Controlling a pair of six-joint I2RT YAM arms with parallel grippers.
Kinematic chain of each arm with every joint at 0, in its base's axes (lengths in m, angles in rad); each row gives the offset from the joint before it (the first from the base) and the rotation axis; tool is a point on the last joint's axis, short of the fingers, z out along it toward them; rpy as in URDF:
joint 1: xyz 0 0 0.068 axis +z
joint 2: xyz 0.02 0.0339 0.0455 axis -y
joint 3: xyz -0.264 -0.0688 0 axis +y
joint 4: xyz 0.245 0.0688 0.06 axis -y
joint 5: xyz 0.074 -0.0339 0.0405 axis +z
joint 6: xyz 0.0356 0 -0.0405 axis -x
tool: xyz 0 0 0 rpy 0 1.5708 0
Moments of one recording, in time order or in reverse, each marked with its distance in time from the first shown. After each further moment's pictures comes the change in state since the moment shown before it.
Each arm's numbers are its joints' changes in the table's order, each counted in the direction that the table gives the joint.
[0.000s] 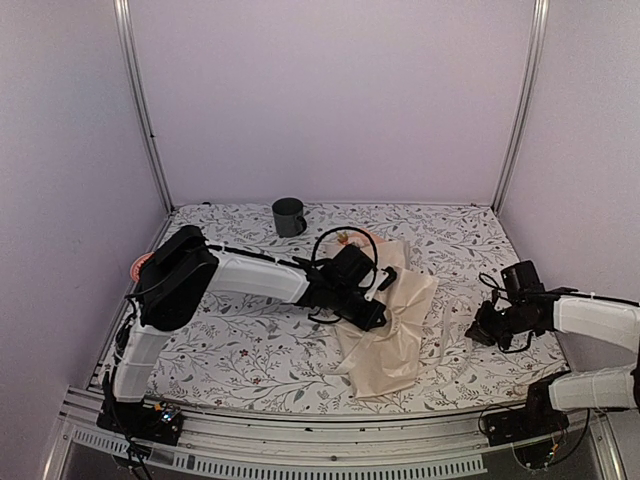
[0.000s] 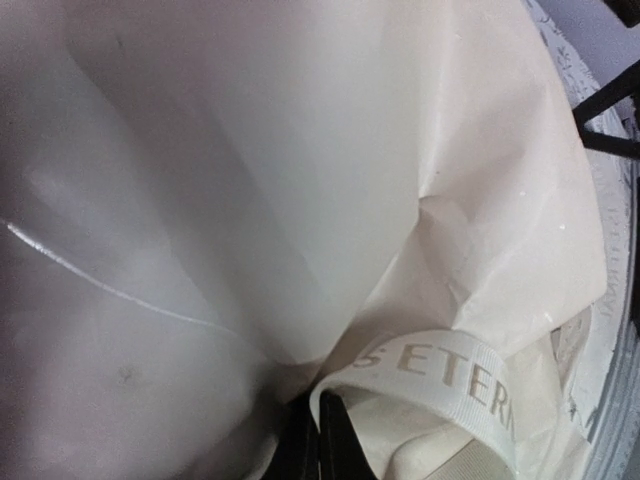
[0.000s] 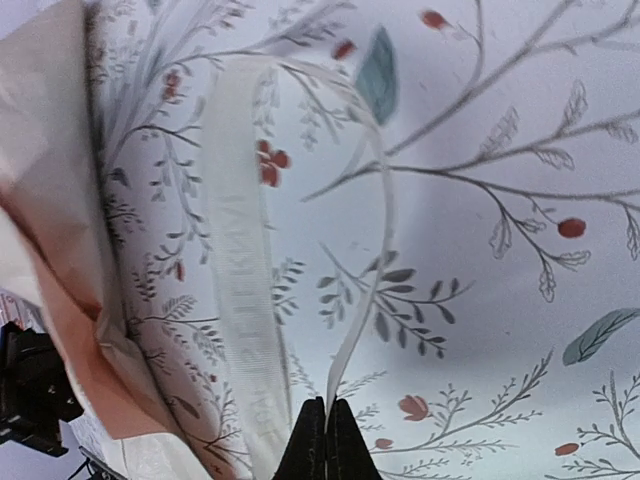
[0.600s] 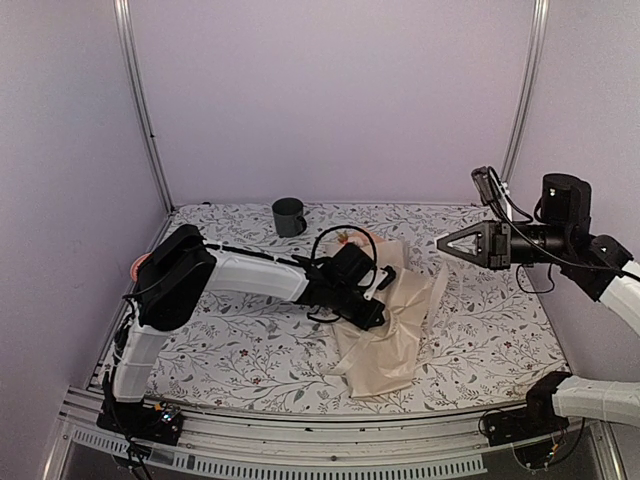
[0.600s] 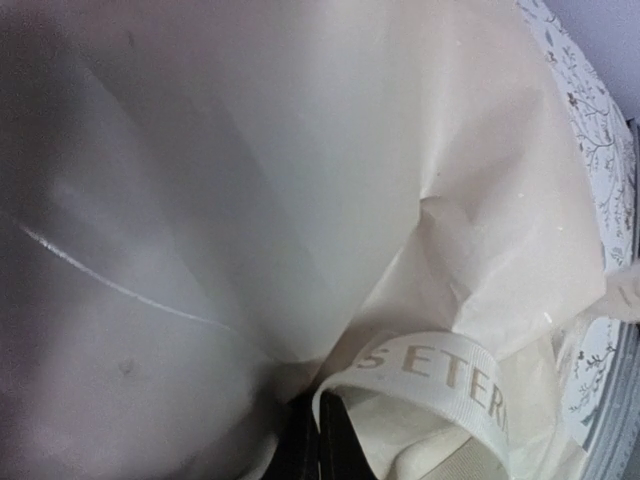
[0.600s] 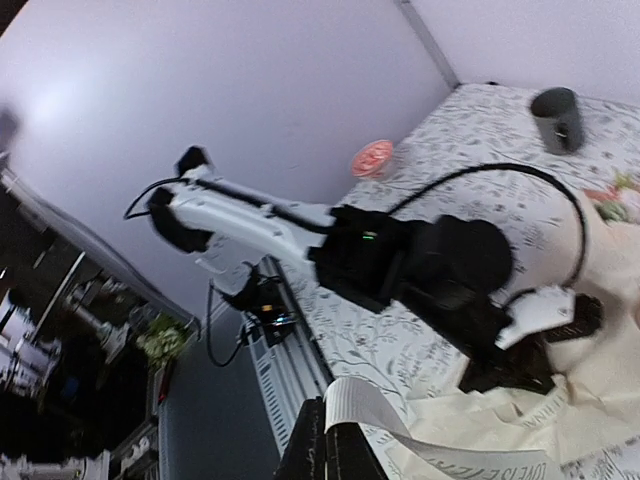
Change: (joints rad) left arm 0.003 0.011 -0.005 -0.029 0.014 0.000; right arm 0.199 0.238 -0.497 -0.011 0.535 0.362
